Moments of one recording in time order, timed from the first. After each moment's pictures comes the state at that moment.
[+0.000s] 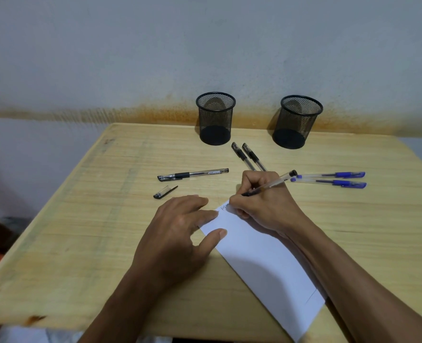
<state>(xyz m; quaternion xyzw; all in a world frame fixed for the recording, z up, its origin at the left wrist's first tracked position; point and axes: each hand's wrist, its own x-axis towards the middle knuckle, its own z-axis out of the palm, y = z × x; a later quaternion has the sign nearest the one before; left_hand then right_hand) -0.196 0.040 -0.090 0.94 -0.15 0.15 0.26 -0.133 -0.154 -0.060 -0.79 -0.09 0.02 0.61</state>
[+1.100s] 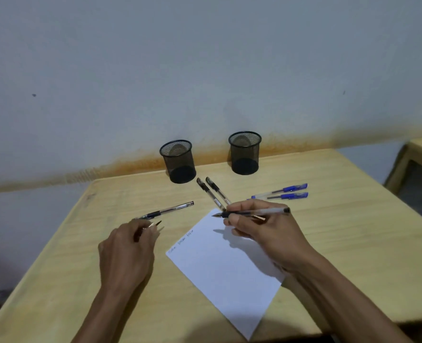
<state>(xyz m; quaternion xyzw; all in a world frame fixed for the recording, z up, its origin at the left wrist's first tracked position) -0.193 0.037 -0.049 0.92 0.07 0.23 0.30 -0.209 -0.222 -0.023 -0.66 -0.01 -0.02 0.75</state>
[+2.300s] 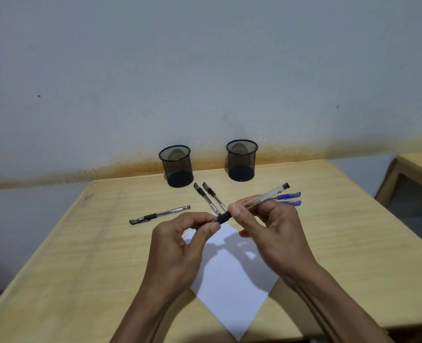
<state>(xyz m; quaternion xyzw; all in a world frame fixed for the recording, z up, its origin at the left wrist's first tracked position) -0.225 -0.048 -0.007 0.80 -0.15 0.19 0.54 -0.229 -0.223 0.001 -0.70 -0.07 -0.14 0.69</state>
